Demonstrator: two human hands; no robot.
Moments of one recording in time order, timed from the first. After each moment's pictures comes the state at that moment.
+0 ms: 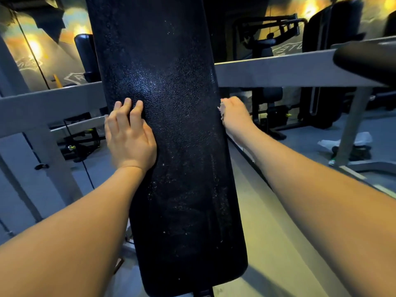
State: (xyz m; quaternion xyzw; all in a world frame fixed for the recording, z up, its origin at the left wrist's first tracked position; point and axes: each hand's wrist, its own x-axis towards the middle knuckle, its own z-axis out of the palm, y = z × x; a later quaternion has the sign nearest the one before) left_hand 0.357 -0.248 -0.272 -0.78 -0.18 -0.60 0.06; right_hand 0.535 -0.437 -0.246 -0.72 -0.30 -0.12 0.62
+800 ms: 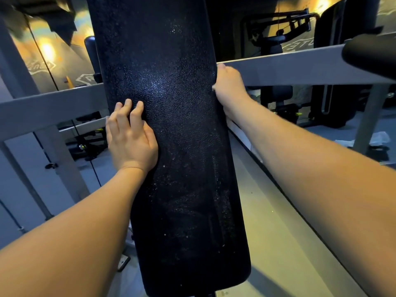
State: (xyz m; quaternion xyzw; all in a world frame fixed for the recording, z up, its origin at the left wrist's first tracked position) left_hand 0.360 -0.251 -0.272 -0.77 -0.19 -0.61 0.07; right_hand 0.532 -0.413 -0.177 -0.65 -0.30 -0.11 0.69
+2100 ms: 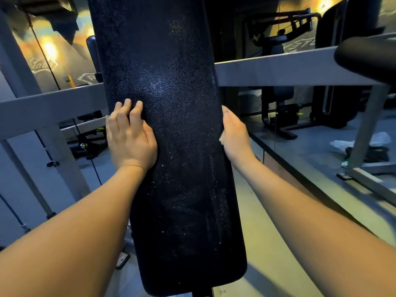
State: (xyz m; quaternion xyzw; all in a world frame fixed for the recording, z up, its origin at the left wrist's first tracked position) left_hand 0.360 -0.253 -0.272 -0.77 -0.20 -0.60 0.07; right_hand 0.508 -0.440 -0.293 -0.63 -0.35 -0.09 0.69
